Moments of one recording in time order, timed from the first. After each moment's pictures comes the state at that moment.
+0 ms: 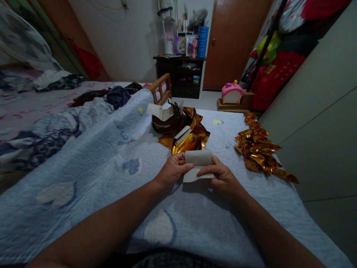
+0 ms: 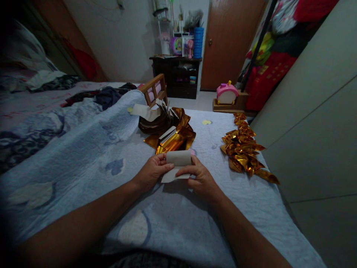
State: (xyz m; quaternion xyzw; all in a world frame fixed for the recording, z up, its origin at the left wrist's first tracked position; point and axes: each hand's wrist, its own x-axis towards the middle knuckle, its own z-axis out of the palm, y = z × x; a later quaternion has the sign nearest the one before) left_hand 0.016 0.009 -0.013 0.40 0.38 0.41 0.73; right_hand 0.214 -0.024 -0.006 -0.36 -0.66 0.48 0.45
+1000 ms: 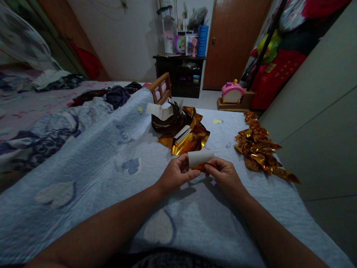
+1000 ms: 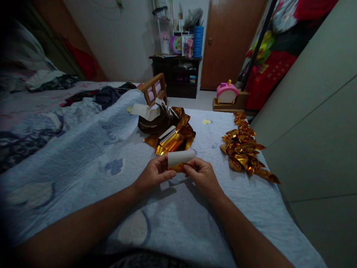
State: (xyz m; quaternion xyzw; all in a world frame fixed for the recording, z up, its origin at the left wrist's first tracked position) left_hand 0.017 -0.003 -0.005 0.52 0.32 0.42 0.67; right_hand 0.209 -0.023 -0.008 -0.50 -0.53 0.48 0.49
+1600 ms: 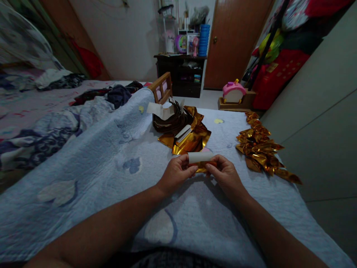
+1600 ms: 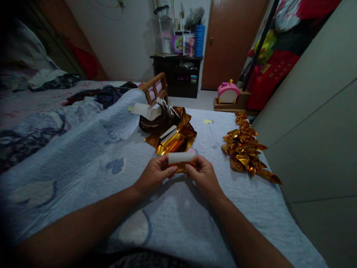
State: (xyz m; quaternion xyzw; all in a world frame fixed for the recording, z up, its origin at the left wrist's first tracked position) left_hand 0.022 -0.004 -0.002 0.52 0.39 0.43 0.63; right_hand 0.206 -0.023 -0.012 -0.48 -0.48 0.52 0.51
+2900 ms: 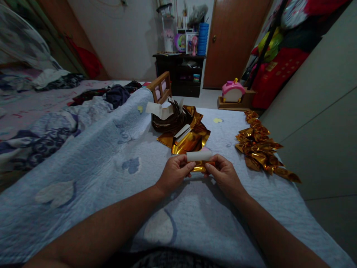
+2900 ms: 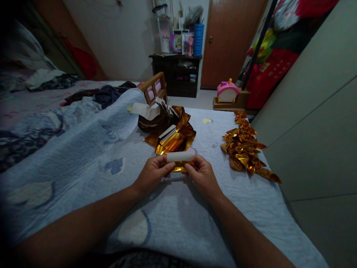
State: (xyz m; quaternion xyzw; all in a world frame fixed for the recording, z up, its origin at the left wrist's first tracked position) left_hand 0.021 -0.003 -0.004 0.53 0.42 0.43 0.60; right_hand 0.202 -0.024 -0.008 -0.46 -0.47 0.54 0.53
